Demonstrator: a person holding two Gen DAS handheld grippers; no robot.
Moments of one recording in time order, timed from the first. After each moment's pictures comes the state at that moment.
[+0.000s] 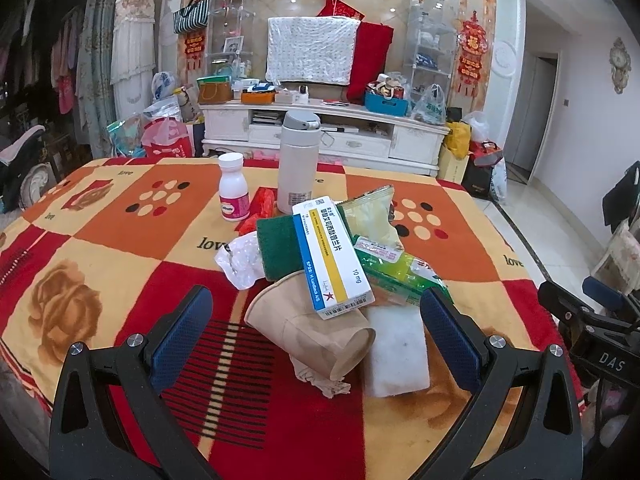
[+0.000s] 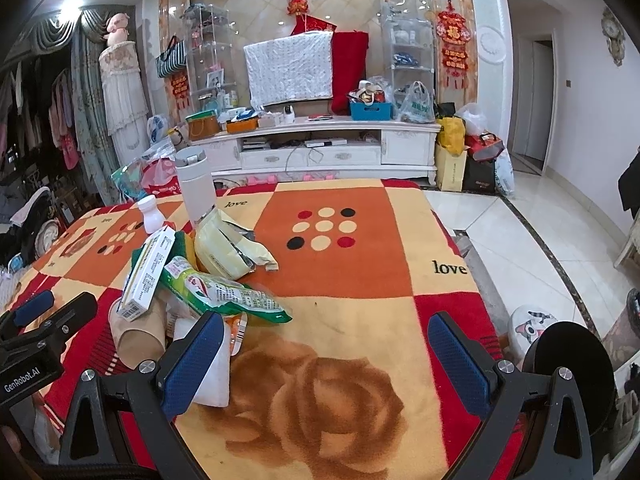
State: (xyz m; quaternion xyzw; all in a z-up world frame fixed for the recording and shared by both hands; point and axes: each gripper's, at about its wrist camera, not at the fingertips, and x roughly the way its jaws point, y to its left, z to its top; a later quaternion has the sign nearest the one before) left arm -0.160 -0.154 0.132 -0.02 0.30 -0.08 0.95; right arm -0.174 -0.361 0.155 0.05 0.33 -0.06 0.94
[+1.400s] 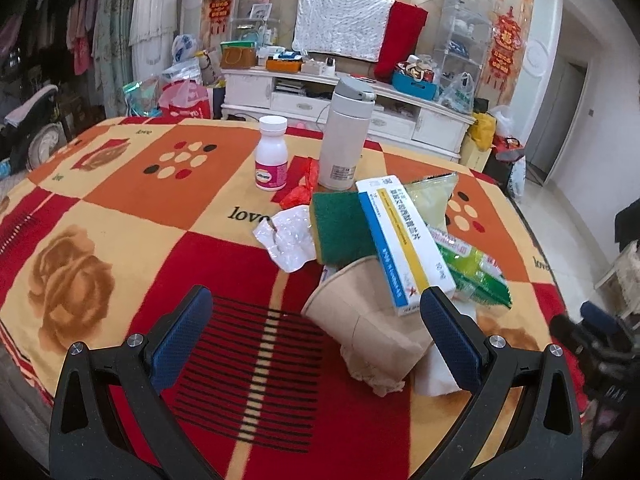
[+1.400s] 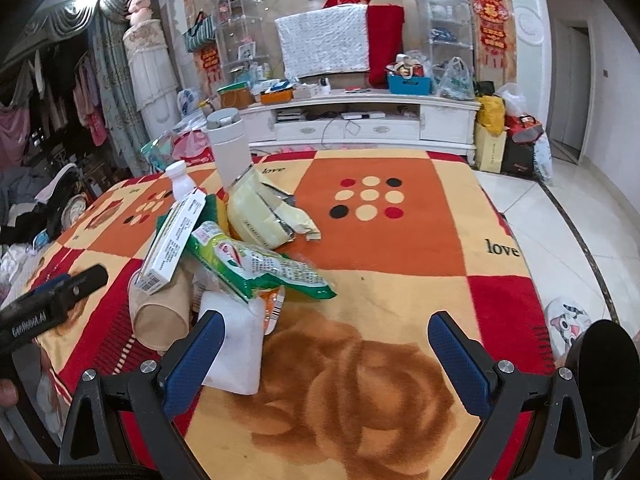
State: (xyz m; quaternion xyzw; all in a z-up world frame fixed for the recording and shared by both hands) left arm -0.126 -0.107 0.114 -0.06 0.36 -0.05 0.93; right arm -0.149 -0.339 0.130 0.05 0.38 0.01 0.92
